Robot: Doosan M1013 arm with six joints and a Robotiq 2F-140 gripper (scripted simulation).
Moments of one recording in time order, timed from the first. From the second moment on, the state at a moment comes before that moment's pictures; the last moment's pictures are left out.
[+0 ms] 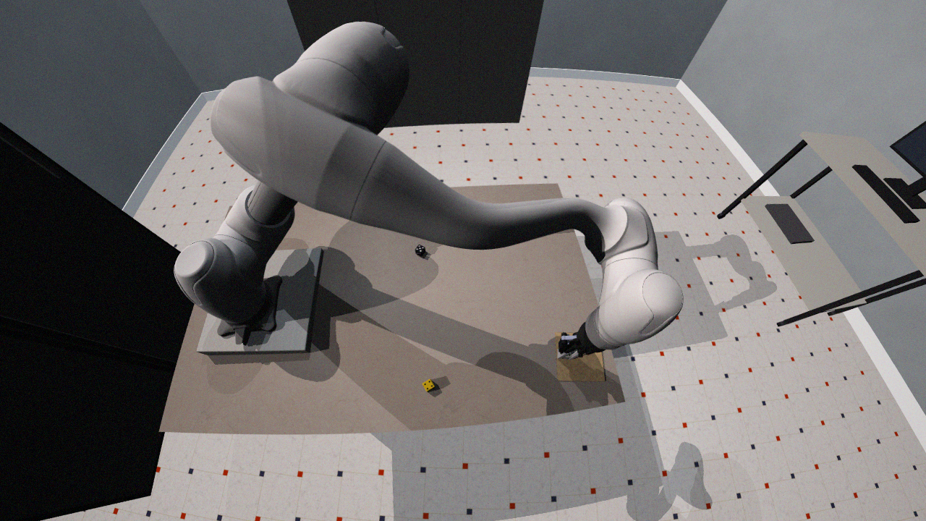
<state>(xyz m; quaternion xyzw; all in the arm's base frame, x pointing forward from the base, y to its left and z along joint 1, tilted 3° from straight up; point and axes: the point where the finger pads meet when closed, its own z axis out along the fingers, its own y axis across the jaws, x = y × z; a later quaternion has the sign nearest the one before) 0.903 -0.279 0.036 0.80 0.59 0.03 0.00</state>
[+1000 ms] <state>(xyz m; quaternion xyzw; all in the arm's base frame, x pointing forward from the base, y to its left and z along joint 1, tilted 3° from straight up) 0.903 -0.279 0.032 0.80 0.59 0.03 0.00</state>
